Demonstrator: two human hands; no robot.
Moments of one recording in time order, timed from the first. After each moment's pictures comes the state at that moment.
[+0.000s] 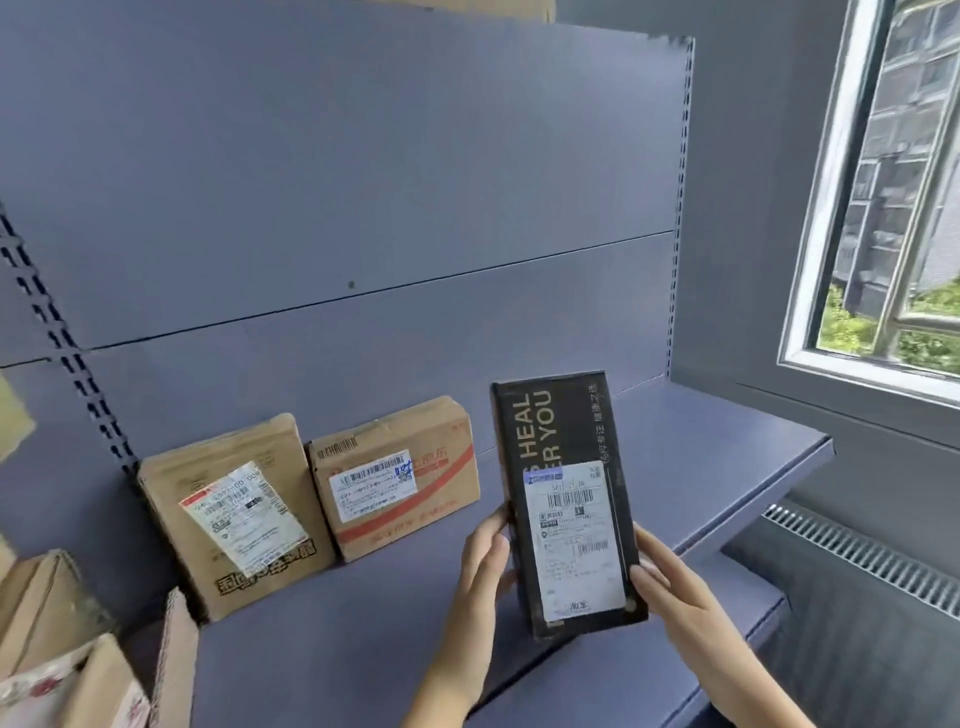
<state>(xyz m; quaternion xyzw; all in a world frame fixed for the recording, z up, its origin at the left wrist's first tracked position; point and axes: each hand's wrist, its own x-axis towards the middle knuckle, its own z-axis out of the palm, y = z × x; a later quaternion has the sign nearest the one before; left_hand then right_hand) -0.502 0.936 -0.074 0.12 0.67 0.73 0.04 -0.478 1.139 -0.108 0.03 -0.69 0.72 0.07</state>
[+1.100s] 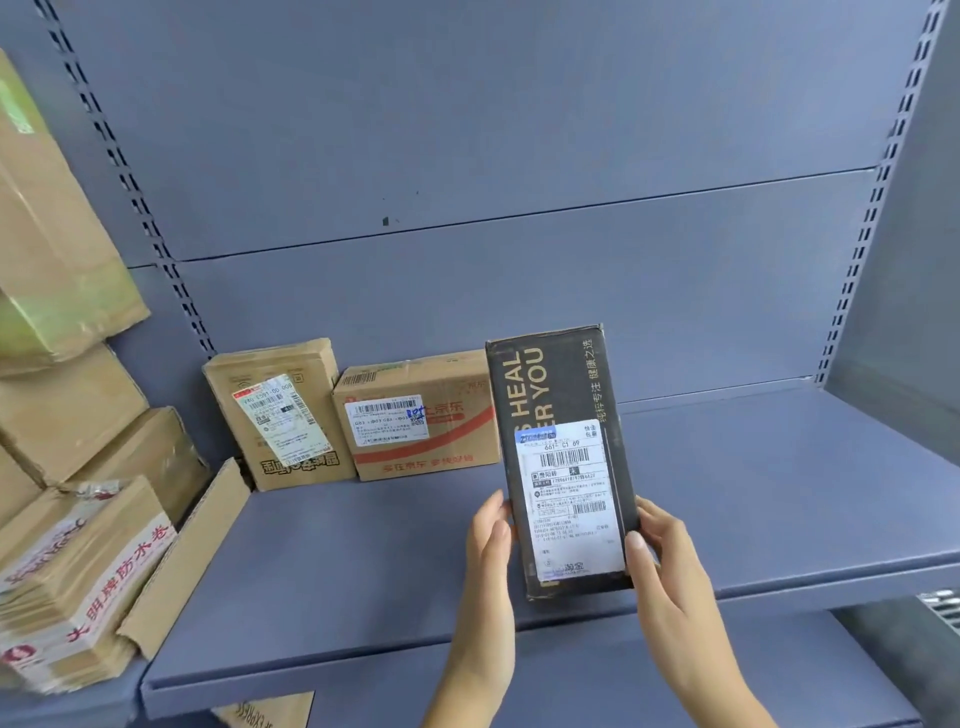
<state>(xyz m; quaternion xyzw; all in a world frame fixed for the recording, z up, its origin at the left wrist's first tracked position) -0.495 1.059 -0.079 -0.07 0.65 0.74 -0.14 -0.544 1.202 -0.109 0.14 -0.73 0.67 0.06</state>
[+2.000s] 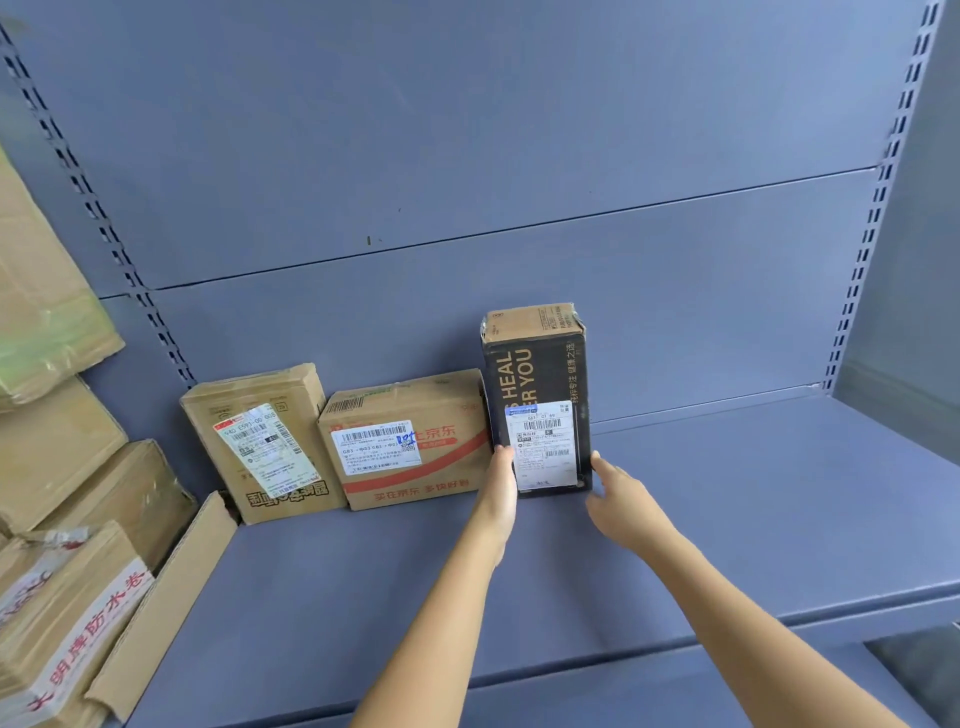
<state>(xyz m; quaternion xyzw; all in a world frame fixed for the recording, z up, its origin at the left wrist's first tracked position) -0.635 1.031 -0.062 -0.15 0.72 0.68 -0.03 -0.687 1.167 -0.097 0.12 -0.91 0.38 -0.09</state>
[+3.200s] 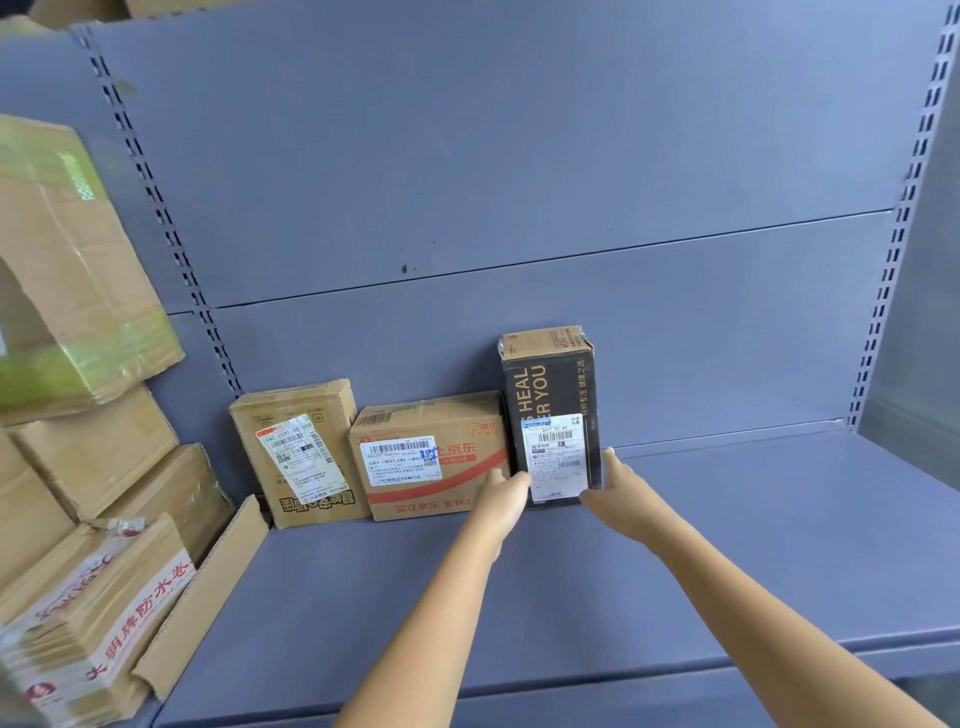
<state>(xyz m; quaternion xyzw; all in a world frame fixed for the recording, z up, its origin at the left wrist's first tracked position) -0.629 1.018 -0.043 -0.25 0.78 0.57 -0.02 -0.698 1.156 -0.070 0.13 -0.90 0.41 -0.11</state>
